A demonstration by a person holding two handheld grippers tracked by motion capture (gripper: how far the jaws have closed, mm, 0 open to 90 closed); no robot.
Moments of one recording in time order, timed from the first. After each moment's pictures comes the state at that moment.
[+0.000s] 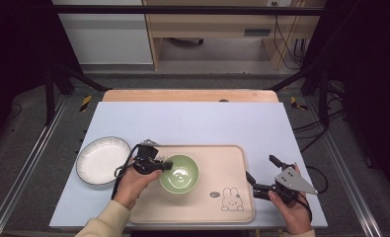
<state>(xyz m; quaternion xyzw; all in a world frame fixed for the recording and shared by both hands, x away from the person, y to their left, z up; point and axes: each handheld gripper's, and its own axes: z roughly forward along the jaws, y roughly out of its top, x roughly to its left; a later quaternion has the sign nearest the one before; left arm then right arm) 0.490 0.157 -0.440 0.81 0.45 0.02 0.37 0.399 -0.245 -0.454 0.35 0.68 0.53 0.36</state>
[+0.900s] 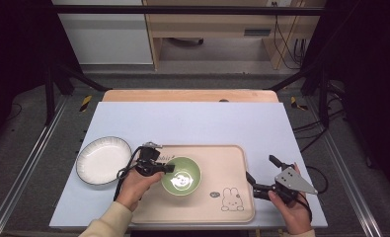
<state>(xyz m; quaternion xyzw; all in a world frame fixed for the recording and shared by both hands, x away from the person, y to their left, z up) 0.489 0.155 -0.448 0.81 0.45 0.00 0.37 0.399 -0.245 -0.454 0.35 0.69 0.53 0.35</state>
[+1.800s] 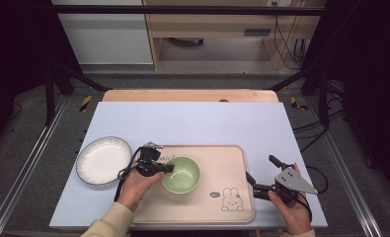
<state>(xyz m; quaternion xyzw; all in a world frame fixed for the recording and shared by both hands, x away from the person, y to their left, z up) 0.489 0.153 -0.450 0.81 0.46 0.02 0.36 0.399 -0.245 -0.454 0.35 0.69 0.53 0.35</state>
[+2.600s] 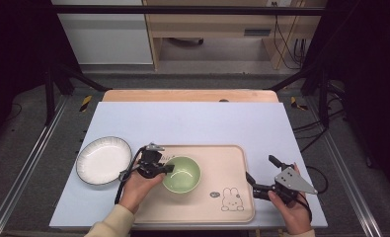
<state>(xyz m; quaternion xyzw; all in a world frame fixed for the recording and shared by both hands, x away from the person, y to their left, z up) 0.485 0.150 -0.450 0.82 0.44 0.05 0.35 0.400 -0.245 -0.454 0.35 0.69 0.53 0.35</state>
